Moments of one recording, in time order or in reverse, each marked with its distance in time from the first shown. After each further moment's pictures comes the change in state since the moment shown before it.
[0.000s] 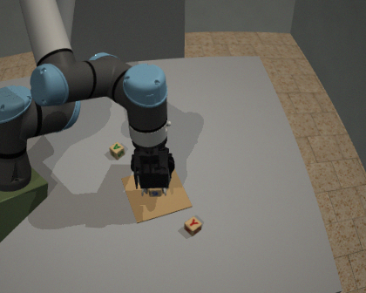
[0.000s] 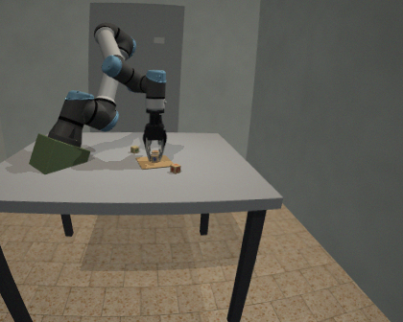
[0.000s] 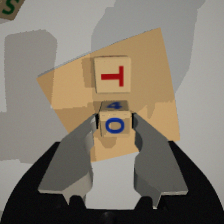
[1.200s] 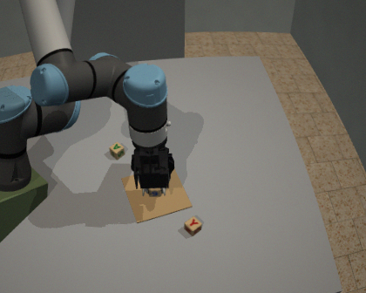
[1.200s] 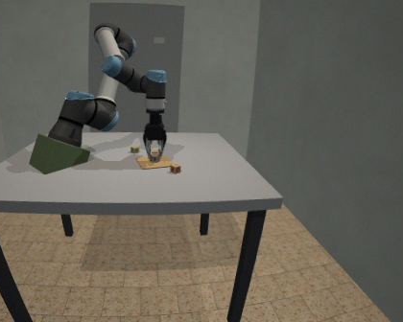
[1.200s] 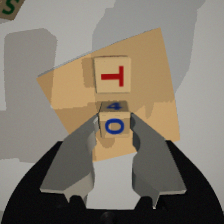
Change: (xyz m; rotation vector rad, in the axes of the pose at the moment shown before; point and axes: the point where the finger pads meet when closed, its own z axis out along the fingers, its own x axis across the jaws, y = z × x) arm 0.000 0.000 0.000 0.000 0.000 0.000
